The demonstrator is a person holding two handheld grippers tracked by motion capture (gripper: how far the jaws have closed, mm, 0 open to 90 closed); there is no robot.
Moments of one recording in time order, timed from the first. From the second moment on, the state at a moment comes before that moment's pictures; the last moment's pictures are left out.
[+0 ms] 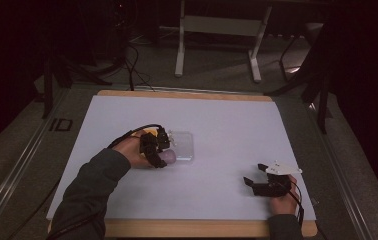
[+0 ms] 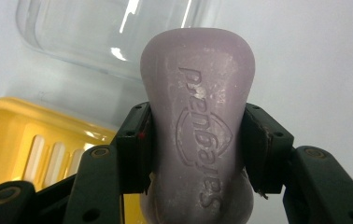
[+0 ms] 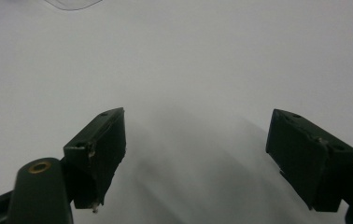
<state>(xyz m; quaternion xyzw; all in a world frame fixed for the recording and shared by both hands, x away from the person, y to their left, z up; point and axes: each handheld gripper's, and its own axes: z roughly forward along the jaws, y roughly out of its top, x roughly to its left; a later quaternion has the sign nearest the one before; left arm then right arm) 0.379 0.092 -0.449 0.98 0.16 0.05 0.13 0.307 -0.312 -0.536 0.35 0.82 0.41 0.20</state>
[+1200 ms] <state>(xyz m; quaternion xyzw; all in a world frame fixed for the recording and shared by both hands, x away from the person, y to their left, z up) 0.393 0.115 -0.450 0.97 0.22 0.07 0.11 0.307 -0.312 -0.536 0.35 0.82 0.41 0.20</state>
